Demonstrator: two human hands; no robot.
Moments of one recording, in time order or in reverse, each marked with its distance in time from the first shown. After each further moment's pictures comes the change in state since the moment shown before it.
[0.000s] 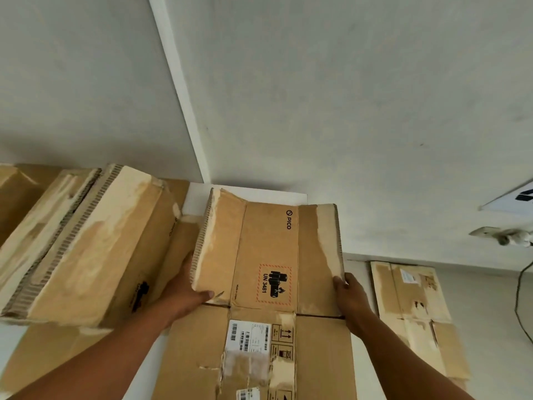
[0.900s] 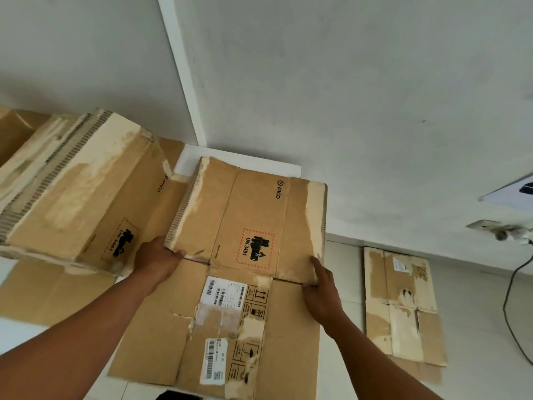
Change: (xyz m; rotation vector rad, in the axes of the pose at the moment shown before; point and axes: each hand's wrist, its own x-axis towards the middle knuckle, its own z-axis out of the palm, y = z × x) left_hand -0.016 -0.020 0.034 0.054 0.396 -0.189; right_hand -0.024 0.062 -0.009 -0.287 -0.219 -0.257
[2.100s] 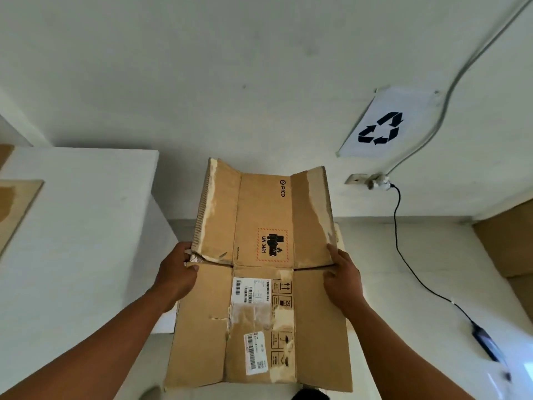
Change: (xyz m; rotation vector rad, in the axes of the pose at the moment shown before) left_hand -0.231 0.188 0.235 -0.201 -0.319 0.297; right_hand -0.071 0.220 -0.286 -0.124 0.436 0.011
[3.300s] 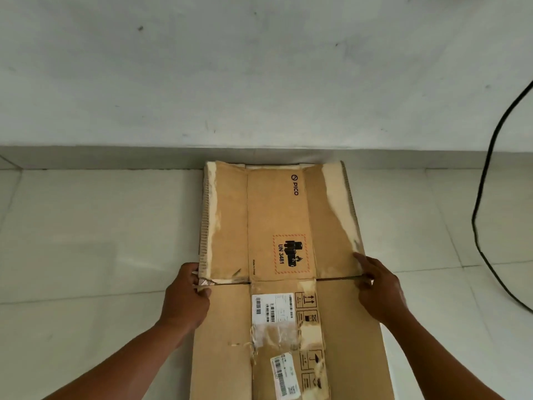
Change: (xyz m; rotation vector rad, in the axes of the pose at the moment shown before) left_hand 0.328 -0.245 0.675 0.045 -0.043 -0.119; right_hand 0.433 0.640 0.205 -0.212 -0.103 0.070
